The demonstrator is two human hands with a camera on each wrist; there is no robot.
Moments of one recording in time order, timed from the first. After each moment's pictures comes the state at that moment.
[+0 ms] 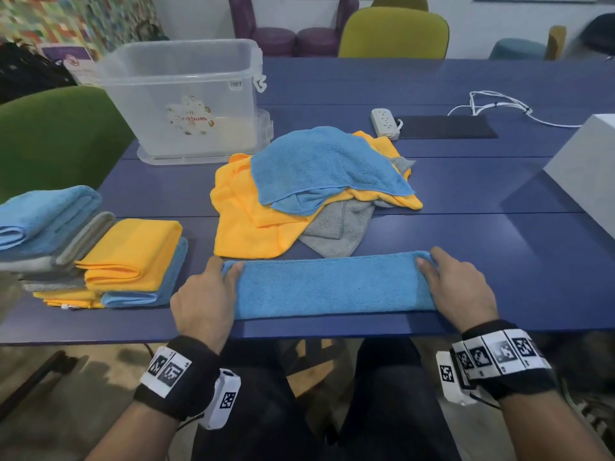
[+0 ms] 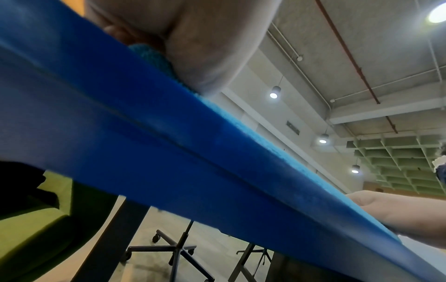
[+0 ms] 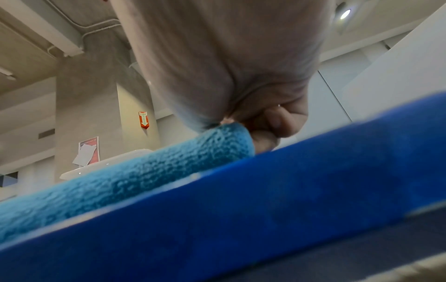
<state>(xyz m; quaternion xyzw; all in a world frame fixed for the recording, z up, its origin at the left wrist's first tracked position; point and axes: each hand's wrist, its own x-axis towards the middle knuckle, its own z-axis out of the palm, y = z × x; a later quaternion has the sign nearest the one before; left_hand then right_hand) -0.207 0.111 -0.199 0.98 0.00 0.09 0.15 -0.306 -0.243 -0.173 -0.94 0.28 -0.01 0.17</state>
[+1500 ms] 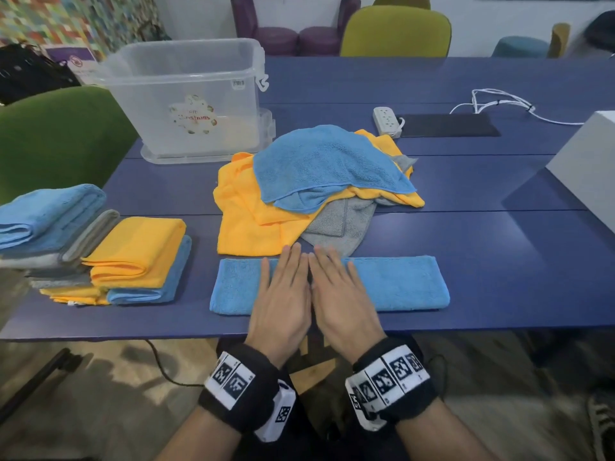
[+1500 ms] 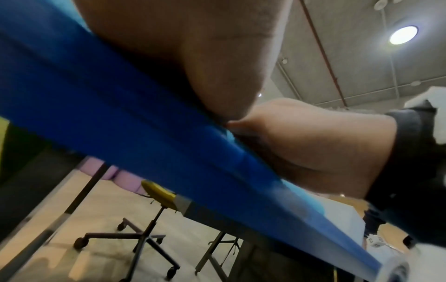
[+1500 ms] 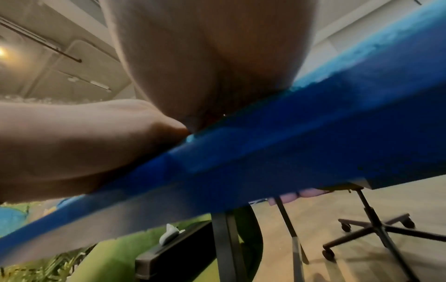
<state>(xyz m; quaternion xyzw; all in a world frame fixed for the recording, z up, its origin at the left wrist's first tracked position) -0.236 0.040 -0.230 0.95 -0.29 0.06 0.13 -0.280 -0.094 -0.207 -0.98 -0.02 -0.02 0.18</state>
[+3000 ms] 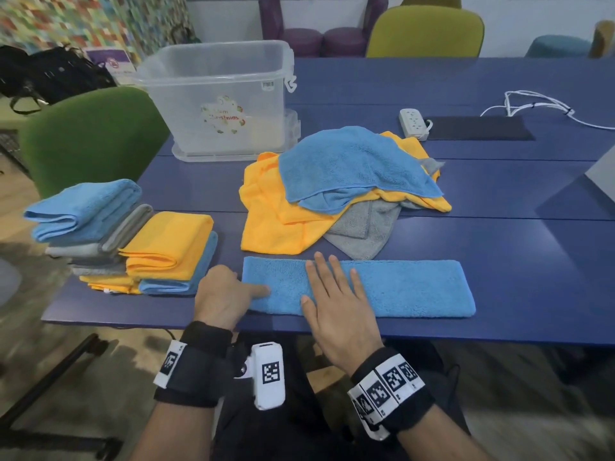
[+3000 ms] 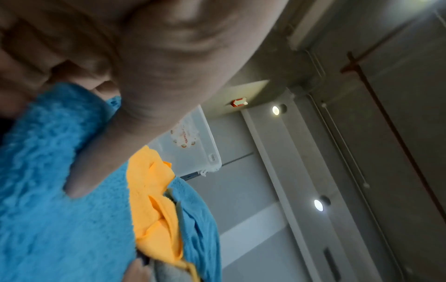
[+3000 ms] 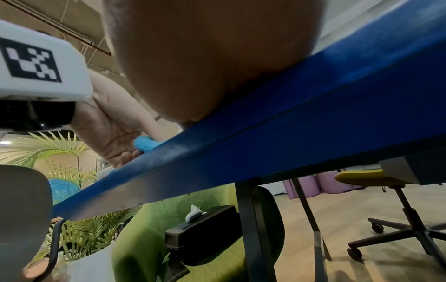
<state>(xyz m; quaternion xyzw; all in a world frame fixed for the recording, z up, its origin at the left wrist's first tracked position) -0.202 0.127 -0.173 0.91 0.16 -0.13 0.36 -0.280 -0.060 -0.224 -0.99 -0.04 -0.05 0.13</state>
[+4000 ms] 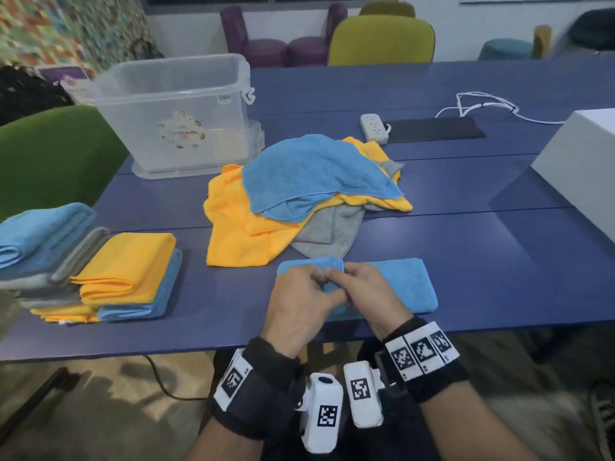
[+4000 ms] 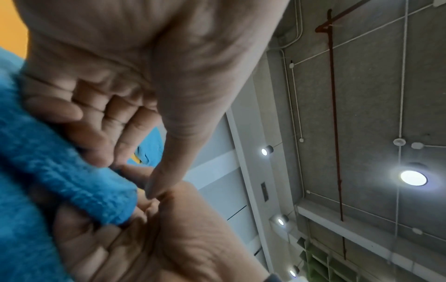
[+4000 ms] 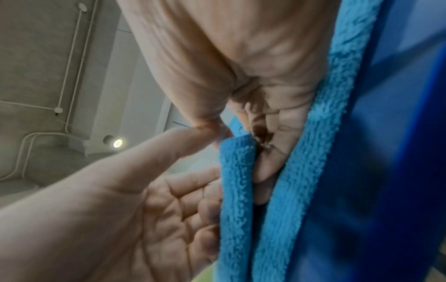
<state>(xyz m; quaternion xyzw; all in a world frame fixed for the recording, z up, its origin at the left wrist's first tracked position) -0.251 -0.007 -0.145 0.88 -0.12 -0.11 0.44 -0.269 -0.139 -0.174 -0.74 0.20 0.02 0.64</state>
